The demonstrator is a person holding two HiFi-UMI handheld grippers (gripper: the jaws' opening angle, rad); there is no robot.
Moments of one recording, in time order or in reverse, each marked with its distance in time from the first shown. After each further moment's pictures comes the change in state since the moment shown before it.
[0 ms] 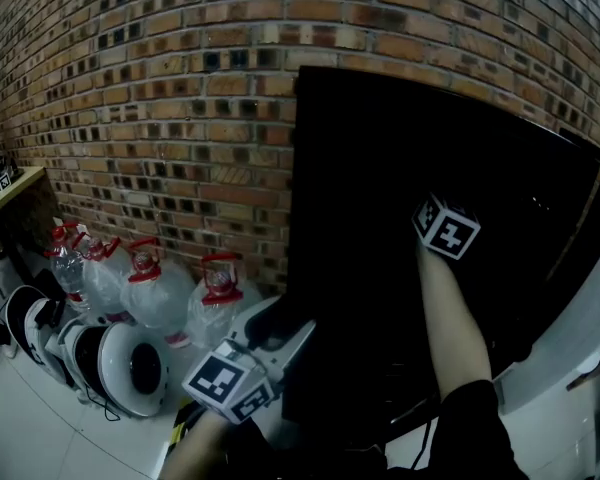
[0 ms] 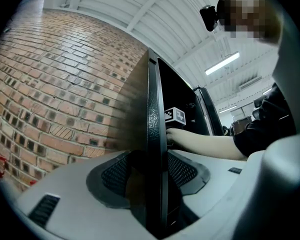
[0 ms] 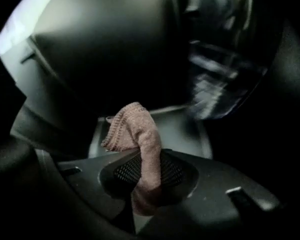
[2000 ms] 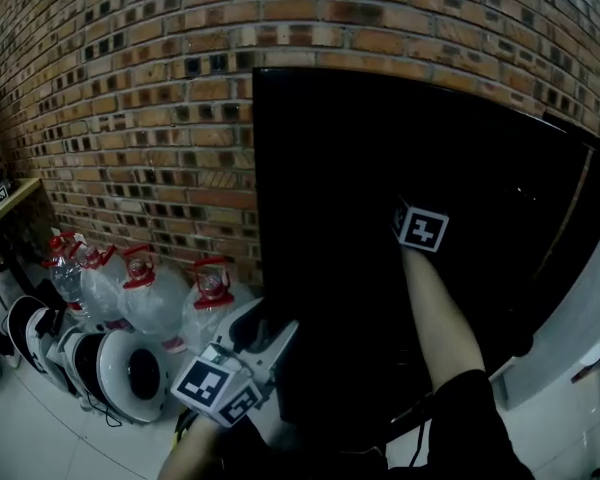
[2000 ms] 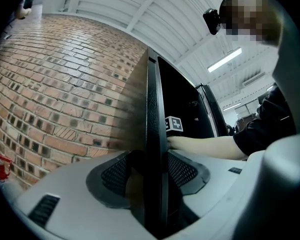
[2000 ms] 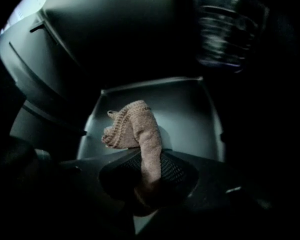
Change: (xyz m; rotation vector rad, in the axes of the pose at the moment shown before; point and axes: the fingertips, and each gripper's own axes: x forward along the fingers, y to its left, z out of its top) left arm 0.000 -0.001 -0.001 0.015 0.007 0.047; right arm 0.023 -0.014 -0.057 -0.094 0.127 0.006
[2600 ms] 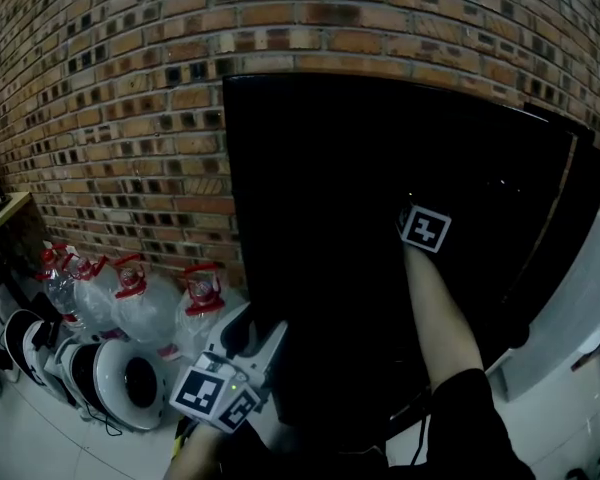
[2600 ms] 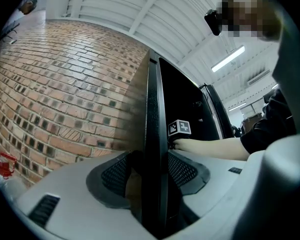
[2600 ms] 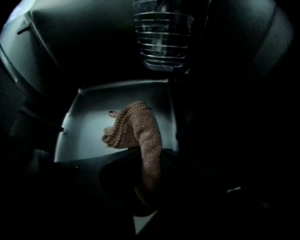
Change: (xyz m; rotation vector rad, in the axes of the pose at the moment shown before) left arm 0.001 -0.001 0.000 -0.001 -0.021 0.057; right arm -0.017 -0.065 -0.005 0.031 0.001 -0.173
